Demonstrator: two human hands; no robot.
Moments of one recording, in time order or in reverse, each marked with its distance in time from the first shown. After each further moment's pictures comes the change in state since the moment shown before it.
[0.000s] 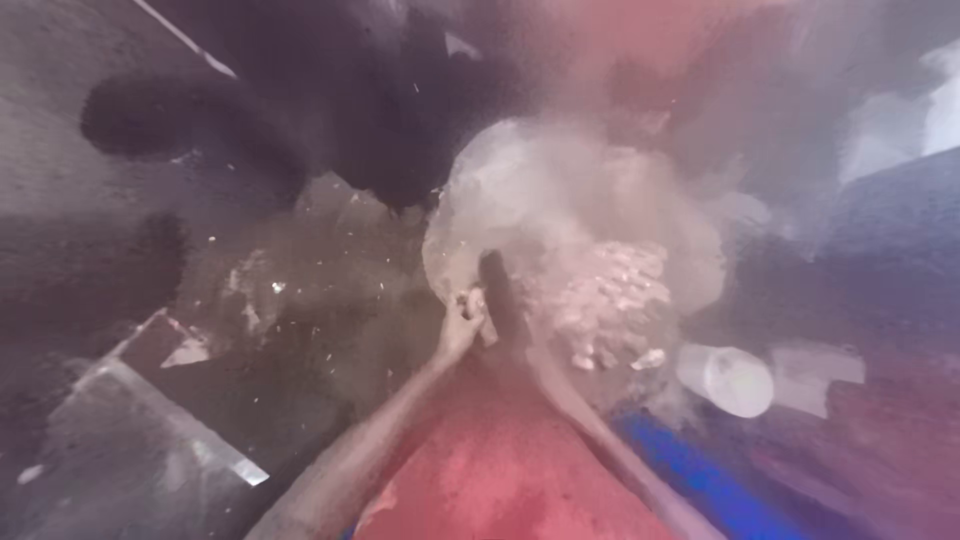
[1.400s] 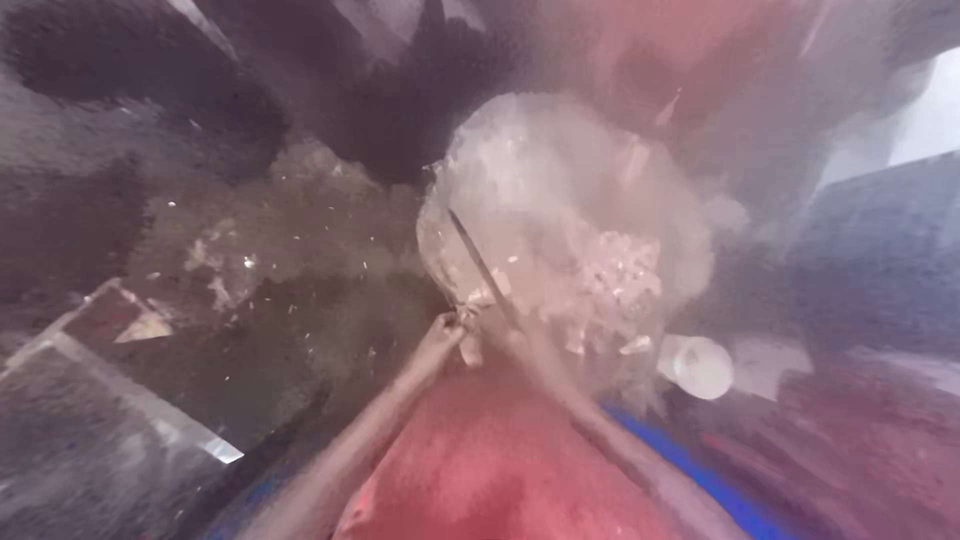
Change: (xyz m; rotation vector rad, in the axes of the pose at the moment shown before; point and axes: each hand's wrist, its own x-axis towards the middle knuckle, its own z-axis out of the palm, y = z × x) left_hand -0.053 -0.042 -0.032 -0.243 -0.255 -0.207; right_hand -0.005 -0.049 0.004 -0.444 0.126 -0.156
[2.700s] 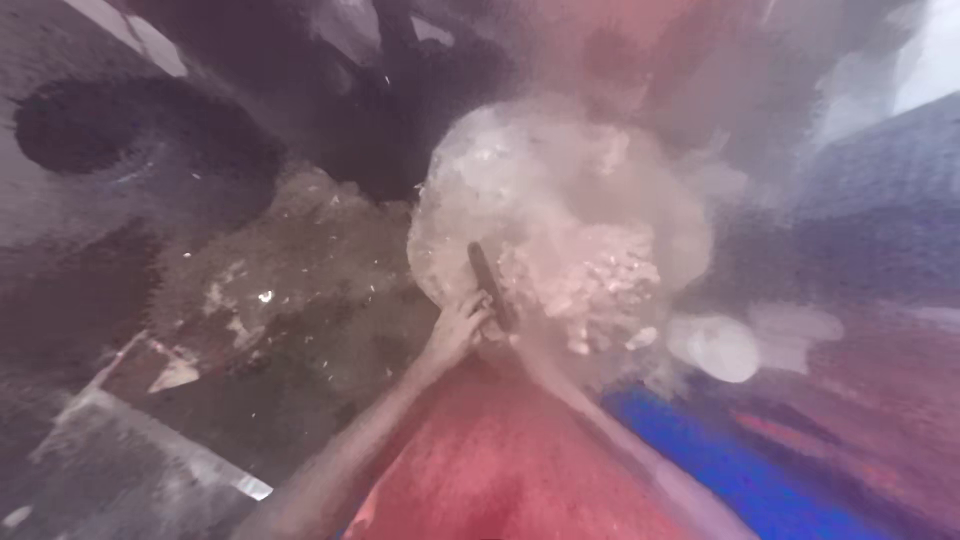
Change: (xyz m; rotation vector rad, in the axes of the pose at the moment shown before) left_hand 0.061 0.028 0.010 1.200 -0.013 0.914; right_hand 0.018 0.047 0.024 0.203 -0.046 0.214
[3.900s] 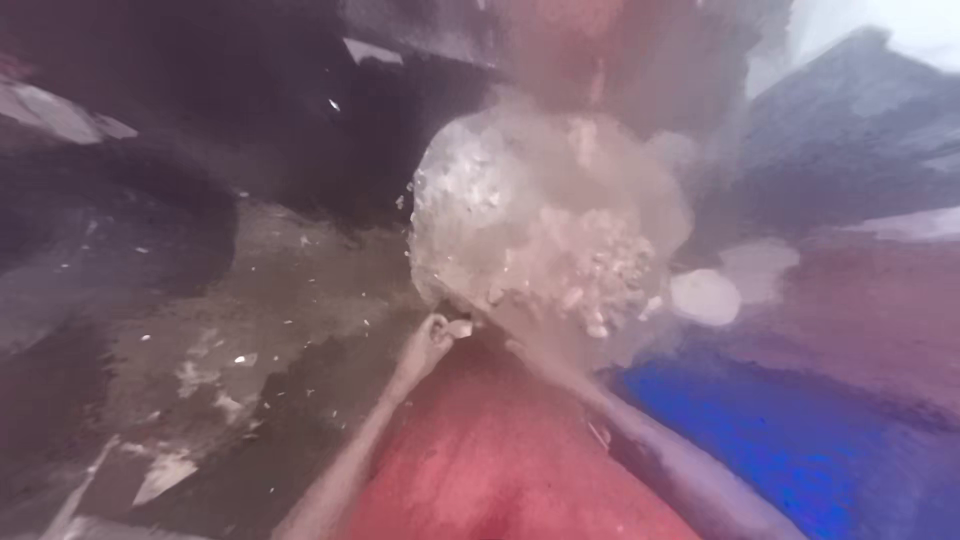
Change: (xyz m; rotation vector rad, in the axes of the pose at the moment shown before) left_hand -0.027 -0.099 -0.062 -0.482 -0.224 -0.491; right_hand 0.008 -0.054 0.038 -0.279 0.047 0.065
